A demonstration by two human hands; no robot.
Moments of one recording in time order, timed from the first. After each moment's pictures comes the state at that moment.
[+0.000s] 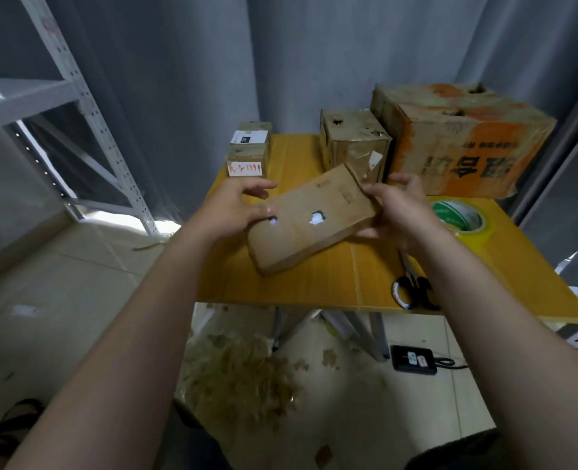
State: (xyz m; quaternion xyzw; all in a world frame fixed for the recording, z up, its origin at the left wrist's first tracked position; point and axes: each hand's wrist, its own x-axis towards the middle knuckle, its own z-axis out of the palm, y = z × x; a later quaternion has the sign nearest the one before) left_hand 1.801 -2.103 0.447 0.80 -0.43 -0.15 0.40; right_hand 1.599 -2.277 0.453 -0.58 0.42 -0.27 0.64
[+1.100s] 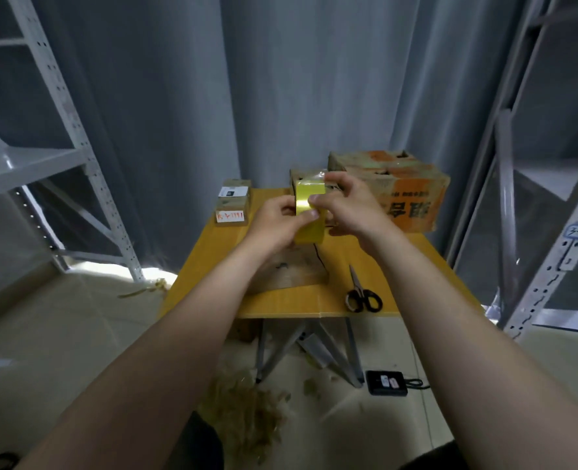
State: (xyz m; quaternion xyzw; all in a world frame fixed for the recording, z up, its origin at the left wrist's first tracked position) left_hand 1.666 -2.121 0.516 0.69 -0.42 -0.17 0.56; right_hand 1.555 -2.223 0.538 -0.72 0.28 -0.32 0.54
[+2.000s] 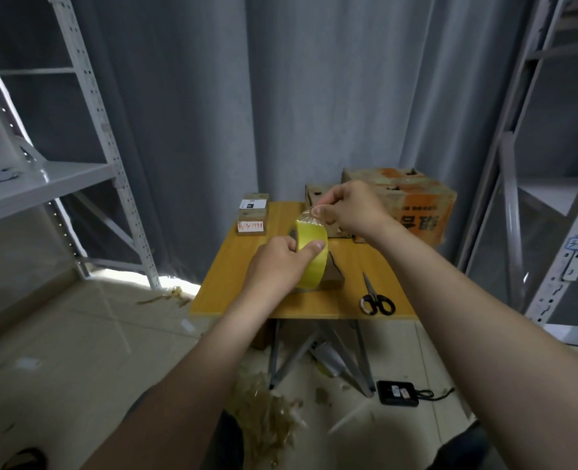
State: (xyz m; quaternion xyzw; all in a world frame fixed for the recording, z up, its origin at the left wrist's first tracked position) left_hand 1.640 -2.043 0.509 0.80 -0.38 -0.10 0.45; right_hand 1.560 -2.189 0.568 -0.86 0.27 -0.29 0.34
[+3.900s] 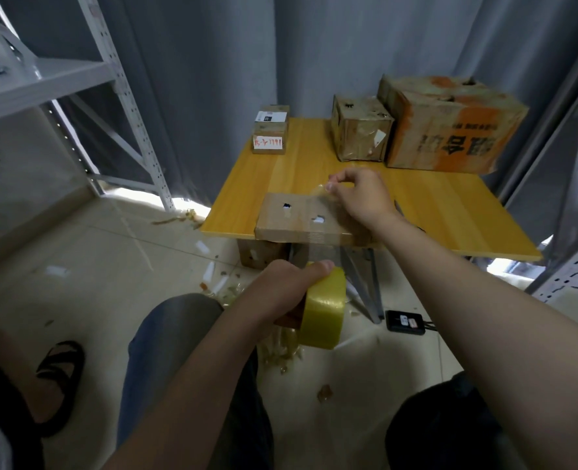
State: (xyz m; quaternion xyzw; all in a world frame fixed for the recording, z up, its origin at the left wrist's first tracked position) left_hand 1.609 -1.968 0.417 0.75 -0.21 -0.43 0.46; right_hand 1.605 -2.214 0.412 -0.85 0.30 -0.28 0.33
